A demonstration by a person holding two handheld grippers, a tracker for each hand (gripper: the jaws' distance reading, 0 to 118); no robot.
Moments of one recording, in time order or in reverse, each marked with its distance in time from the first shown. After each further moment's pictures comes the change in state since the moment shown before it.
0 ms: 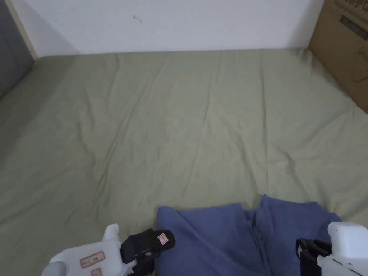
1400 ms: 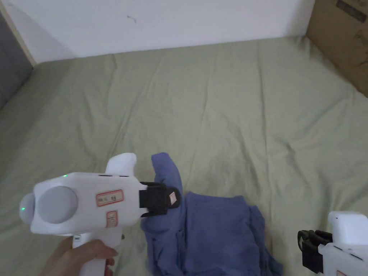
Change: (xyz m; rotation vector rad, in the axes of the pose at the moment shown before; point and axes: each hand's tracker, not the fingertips) left arm 0.211 0.005 -0.009 -0.053 0.354 -0.595; right arm 0.019 -0.007 -0.005 -0.026 0.021 -0.056
